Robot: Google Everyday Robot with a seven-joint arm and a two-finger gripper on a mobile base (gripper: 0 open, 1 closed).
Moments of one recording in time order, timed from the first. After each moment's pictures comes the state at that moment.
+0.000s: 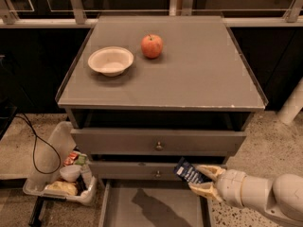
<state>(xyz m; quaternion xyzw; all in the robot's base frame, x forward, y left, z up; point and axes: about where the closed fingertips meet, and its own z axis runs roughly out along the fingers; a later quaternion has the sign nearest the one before) 0.419 -0.171 0.602 -0.44 0.76 0.18 0.44</state>
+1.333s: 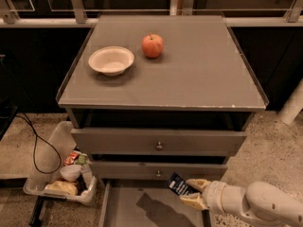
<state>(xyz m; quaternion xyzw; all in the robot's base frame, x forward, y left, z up) 0.424 -0.157 0.493 -0.42 0.79 0.21 0.38</state>
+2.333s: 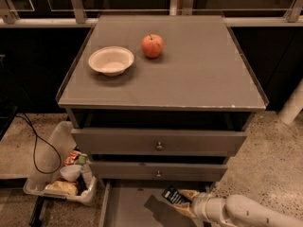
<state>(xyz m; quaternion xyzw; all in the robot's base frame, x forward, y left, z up) 0.439 -0.149 0.356 -0.42 0.80 0.19 0.38</state>
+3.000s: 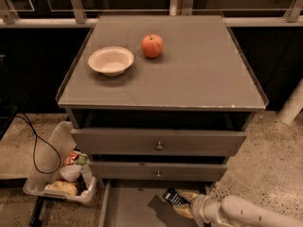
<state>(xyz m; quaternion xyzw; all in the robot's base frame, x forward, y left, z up) 0.446 -0.154 0.310 -0.41 0.82 0.19 0.36</state>
